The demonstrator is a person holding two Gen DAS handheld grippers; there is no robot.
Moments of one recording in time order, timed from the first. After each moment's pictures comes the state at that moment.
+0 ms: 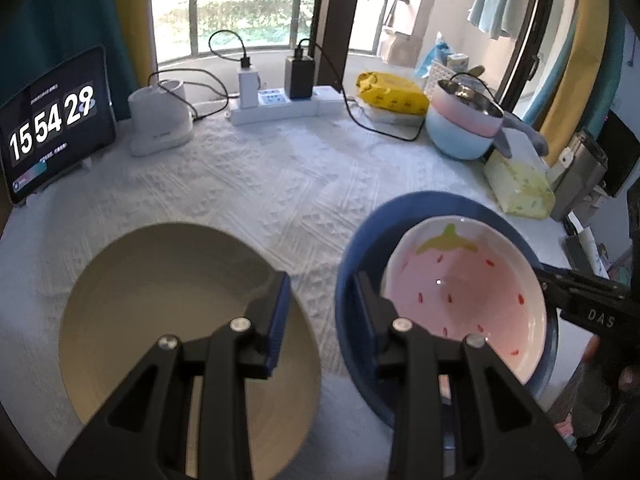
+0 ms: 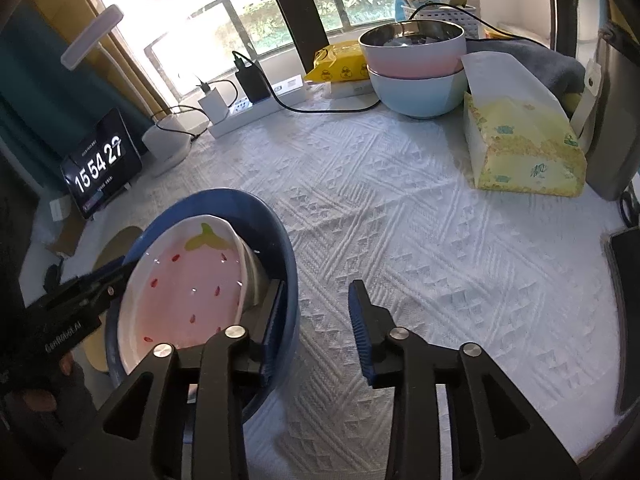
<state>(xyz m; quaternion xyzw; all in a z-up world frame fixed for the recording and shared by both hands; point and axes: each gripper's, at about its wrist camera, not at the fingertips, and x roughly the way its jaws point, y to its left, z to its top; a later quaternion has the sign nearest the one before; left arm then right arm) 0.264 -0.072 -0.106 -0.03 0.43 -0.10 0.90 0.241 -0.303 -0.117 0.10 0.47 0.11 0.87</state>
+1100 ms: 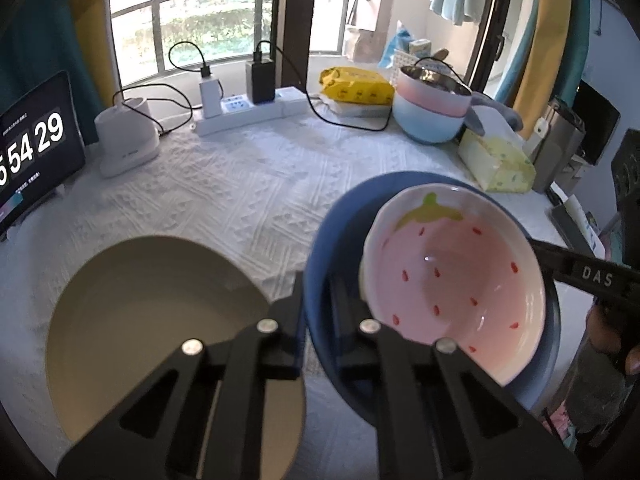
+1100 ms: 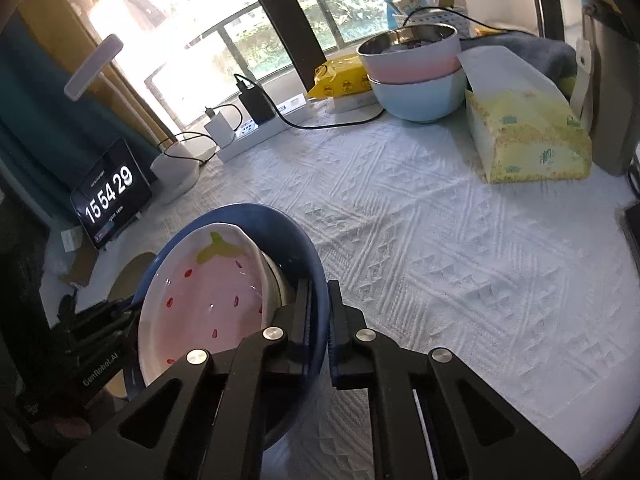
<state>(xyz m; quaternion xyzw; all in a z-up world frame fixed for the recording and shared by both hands) 0.261 -0.085 -0.115 0.01 0.41 -0.15 0.90 0.237 -0.299 -0.122 0.17 0.43 0.10 0.88</state>
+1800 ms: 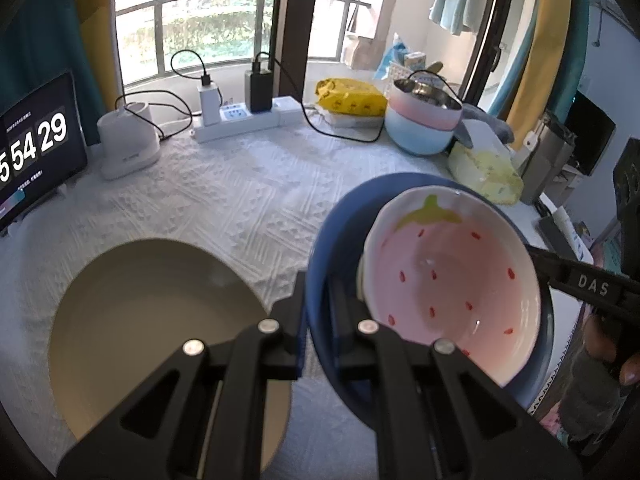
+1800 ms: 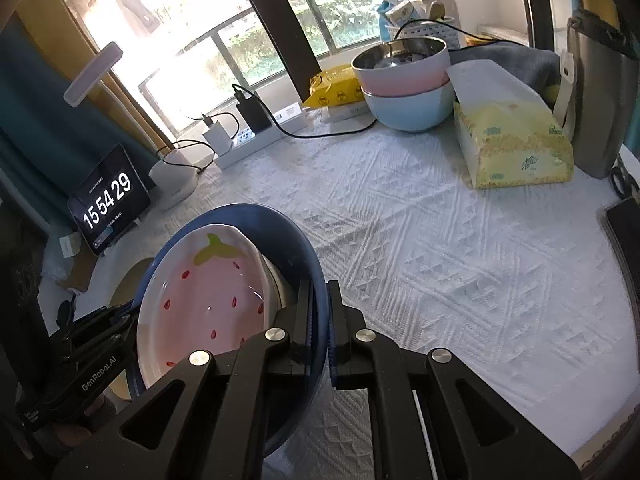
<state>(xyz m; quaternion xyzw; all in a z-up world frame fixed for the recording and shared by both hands) 0.251 -0.083 -0.099 -0.01 0.41 -0.16 0.90 0.226 -0.299 -0.105 0.16 0.42 0.09 0.89</state>
